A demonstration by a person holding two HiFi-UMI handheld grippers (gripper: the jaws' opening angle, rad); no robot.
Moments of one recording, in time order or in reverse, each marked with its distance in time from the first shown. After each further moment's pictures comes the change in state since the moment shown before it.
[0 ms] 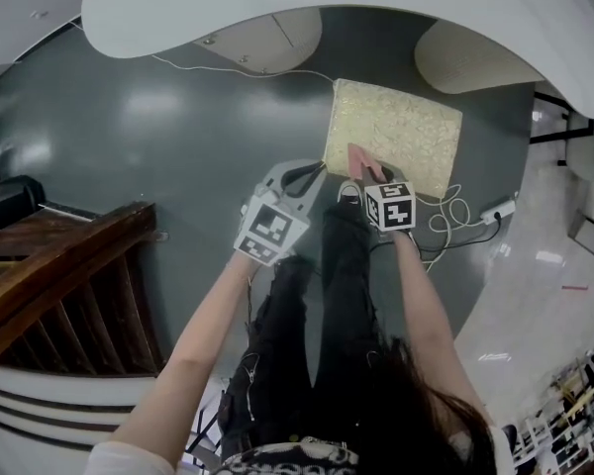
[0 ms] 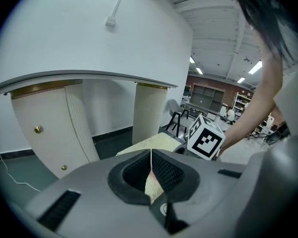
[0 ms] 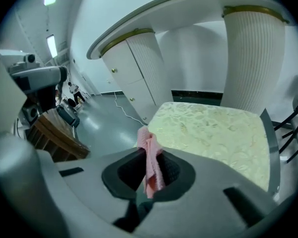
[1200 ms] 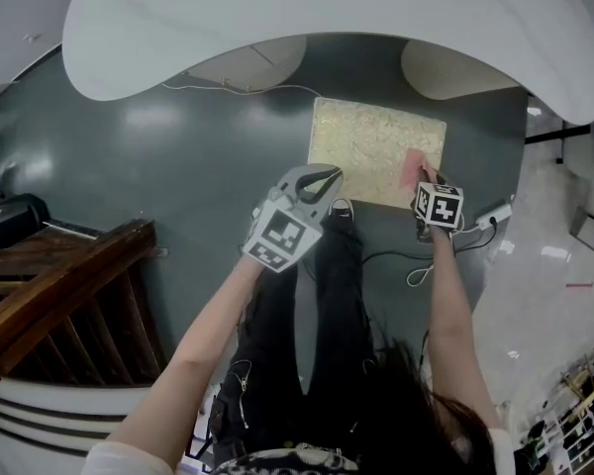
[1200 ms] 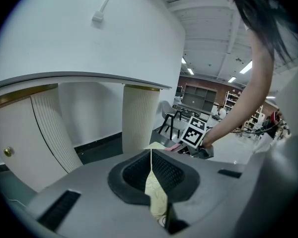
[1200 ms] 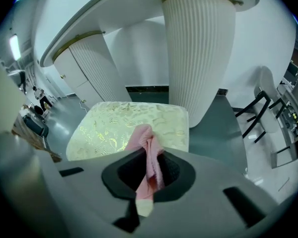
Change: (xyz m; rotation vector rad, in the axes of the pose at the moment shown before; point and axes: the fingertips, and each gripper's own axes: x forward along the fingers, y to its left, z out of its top) left arm 0.069 -0.026 0.055 0.061 -0.019 -0.094; right arm -0.053 -0.203 -0.029 0.192 0.071 -0.293
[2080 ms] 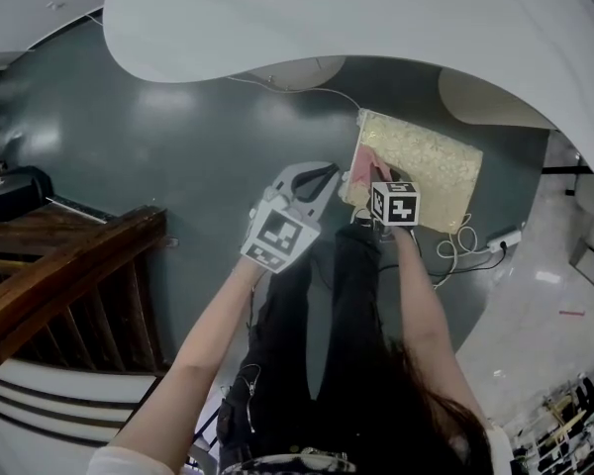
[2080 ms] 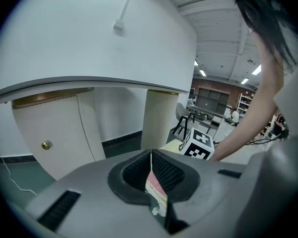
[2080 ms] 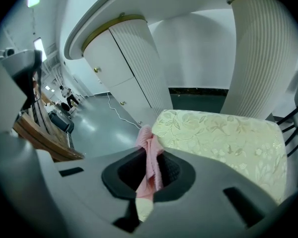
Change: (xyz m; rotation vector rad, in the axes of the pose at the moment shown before) left arm -0.078 0.098 -0.023 -0.058 -0.023 0.136; right arm 0.053 0.239 0.054 -0.125 -0.027 0.264
